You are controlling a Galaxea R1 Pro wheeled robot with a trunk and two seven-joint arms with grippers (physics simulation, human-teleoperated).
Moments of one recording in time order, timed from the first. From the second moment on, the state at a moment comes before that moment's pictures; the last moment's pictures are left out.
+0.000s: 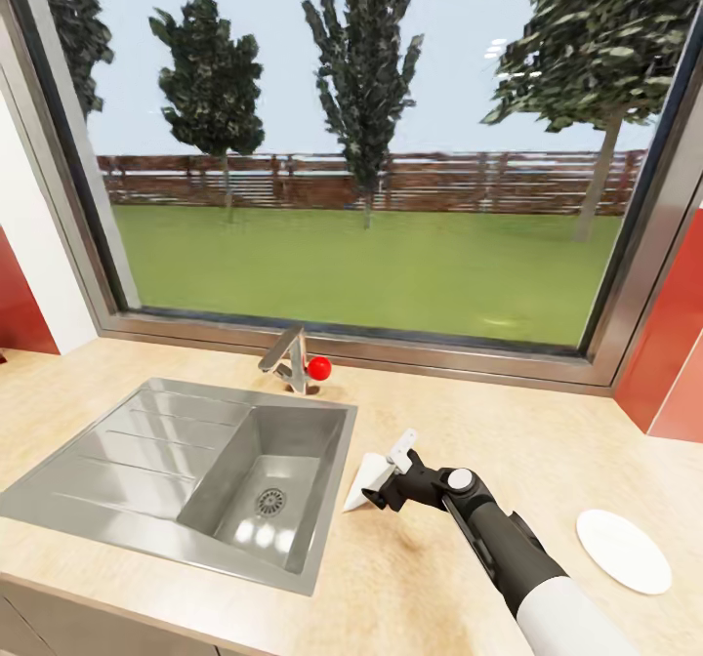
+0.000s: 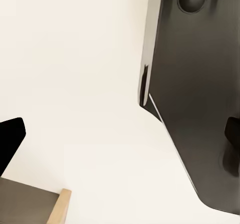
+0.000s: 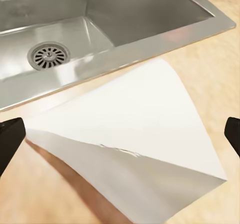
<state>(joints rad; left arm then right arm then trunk) 0.02 0.10 0.02 -0.05 0.06 0.01 0.02 -0.58 0.00 0.29 -0.91 0.30 0.24 0.58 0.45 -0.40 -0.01</state>
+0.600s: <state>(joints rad) 0.02 0.10 0.02 -0.05 0.06 0.01 0.02 -0.58 0.00 0.30 -0.88 0.30 0.23 0.58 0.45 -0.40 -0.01</state>
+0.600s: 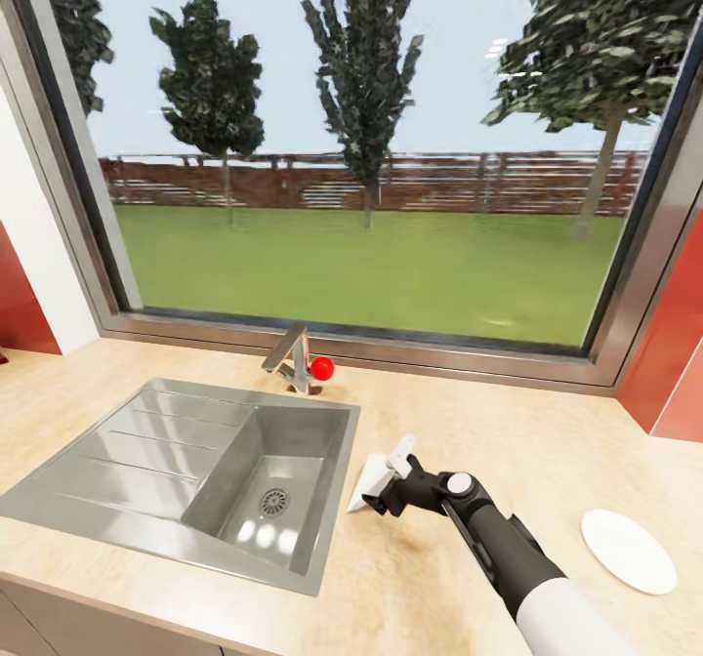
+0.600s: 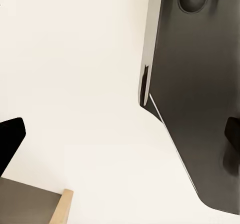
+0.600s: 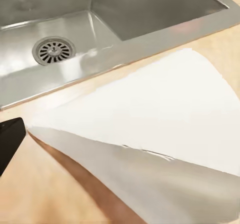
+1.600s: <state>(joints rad) 0.02 0.10 0.02 -0.05 0.06 0.01 0.02 -0.58 0.00 0.32 -0.87 0.30 0.20 0.58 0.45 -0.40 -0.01</state>
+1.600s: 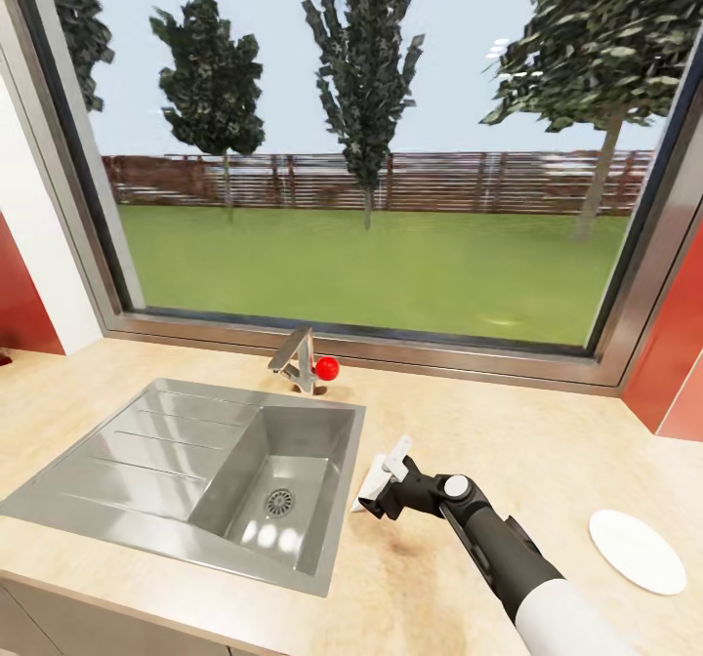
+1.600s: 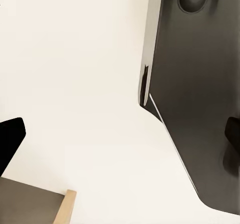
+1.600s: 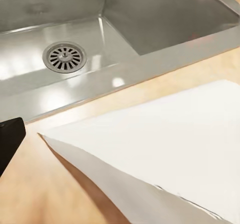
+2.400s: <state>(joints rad) 0.02 0.10 0.02 -0.04 0.06 0.01 0.02 -0.58 0.00 0.33 -0.87 0.30 0.20 0.58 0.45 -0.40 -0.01</state>
